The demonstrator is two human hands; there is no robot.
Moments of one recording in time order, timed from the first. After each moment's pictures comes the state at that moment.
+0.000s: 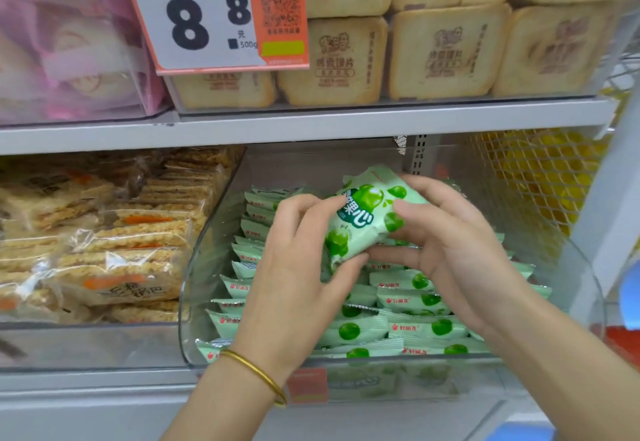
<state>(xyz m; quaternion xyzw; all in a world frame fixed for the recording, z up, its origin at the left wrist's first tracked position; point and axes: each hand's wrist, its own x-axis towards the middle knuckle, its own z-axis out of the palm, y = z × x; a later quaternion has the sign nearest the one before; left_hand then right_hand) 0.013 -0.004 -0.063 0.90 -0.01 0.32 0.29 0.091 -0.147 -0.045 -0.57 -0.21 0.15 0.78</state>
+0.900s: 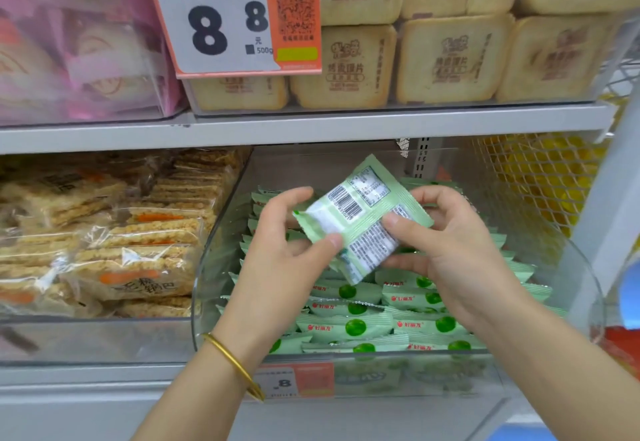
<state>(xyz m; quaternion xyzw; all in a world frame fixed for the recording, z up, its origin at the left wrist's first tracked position) 0.004 0.005 -0.048 0.75 0.08 0.23 0.61 0.085 -0.143 -0.045 -0.62 -0.15 0.12 0.76</state>
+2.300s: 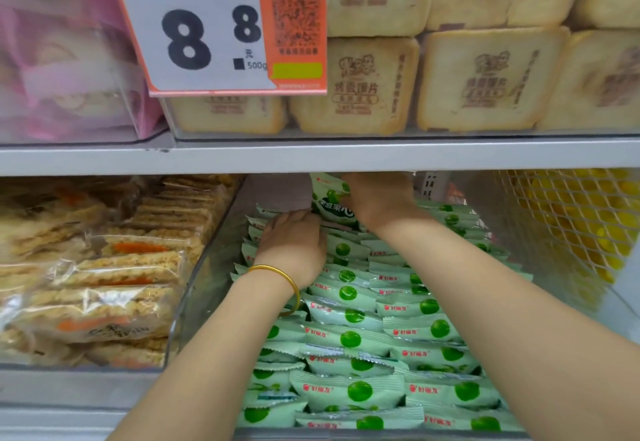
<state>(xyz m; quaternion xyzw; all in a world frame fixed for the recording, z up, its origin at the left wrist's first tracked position) 0.121 0.053 -0.069 0.98 0.15 0.04 0.10 0.202 -0.043 -0.029 -0.95 -0.29 -0.10 0.08</state>
